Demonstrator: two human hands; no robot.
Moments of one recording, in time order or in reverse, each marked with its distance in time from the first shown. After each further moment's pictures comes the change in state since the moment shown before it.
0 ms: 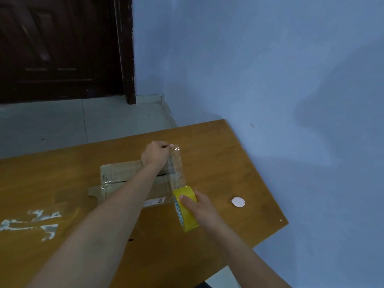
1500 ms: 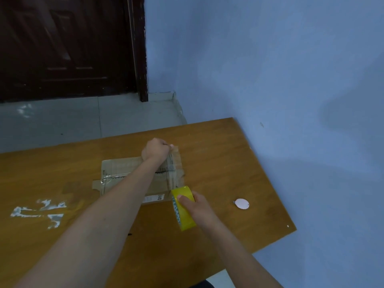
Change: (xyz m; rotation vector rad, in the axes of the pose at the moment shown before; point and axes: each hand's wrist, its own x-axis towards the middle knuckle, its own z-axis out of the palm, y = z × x) left_hand 0.002 0.007 -0.001 0.174 -0.073 -0.087; right_hand 0.023 0.022 -0.015 0.007 -0.113 0.024
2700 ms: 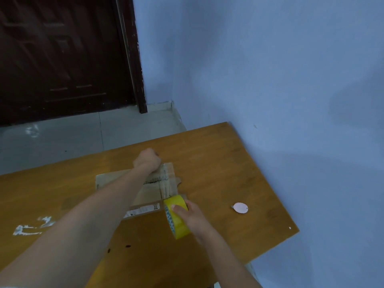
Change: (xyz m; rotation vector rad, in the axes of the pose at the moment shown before) left_hand -0.004 0.013 -0.012 0.285 -0.108 -0.065; right_hand 0.008 0.019 -0.008 0.094 -0.086 -0.018
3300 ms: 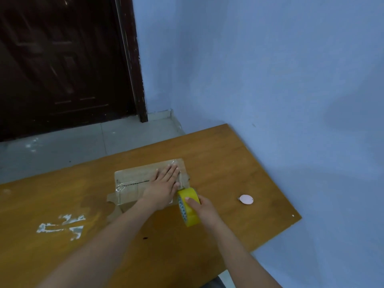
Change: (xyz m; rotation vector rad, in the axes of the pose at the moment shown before) left_hand -0.087 -0.073 0.039 0.496 0.052 0.674; right_hand -0.007 0.019 0.019 -0.026 0.196 -0.094
